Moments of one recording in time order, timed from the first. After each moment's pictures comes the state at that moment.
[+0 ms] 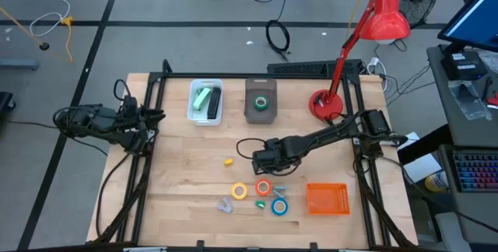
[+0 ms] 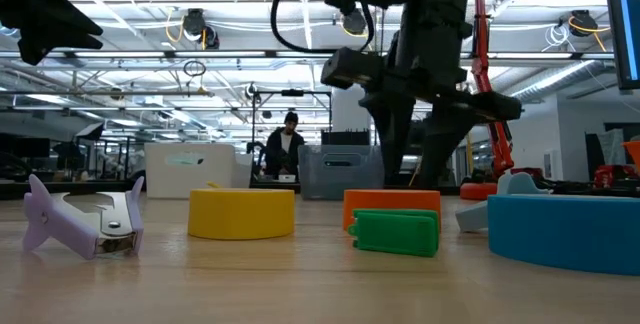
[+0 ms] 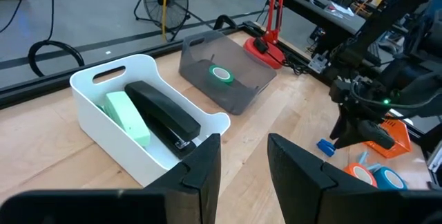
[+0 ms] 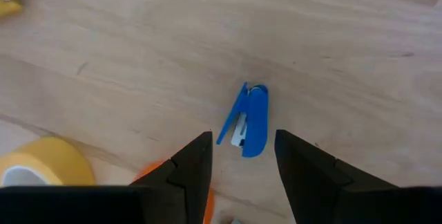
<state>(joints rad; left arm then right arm) -0.24 0.01 0.60 -0.98 -0.60 -0.65 0.19 1.92 1.34 -0.78 0.02 1.50</state>
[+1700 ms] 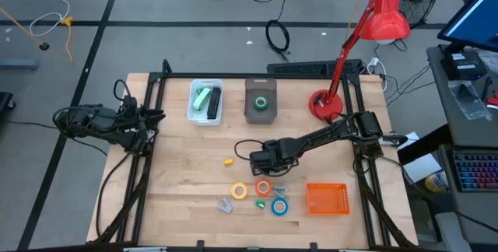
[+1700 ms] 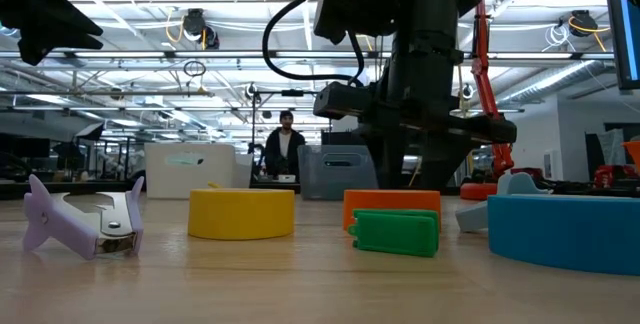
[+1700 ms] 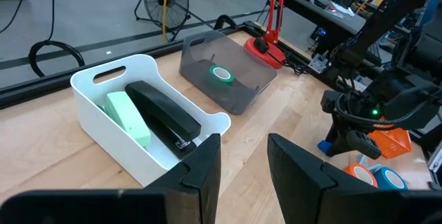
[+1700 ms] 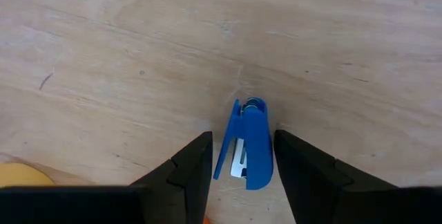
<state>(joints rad) -0.24 0.01 0.60 -0.98 -0.60 -0.65 0.18 2.01 1.34 -0.73 0.00 1.51</state>
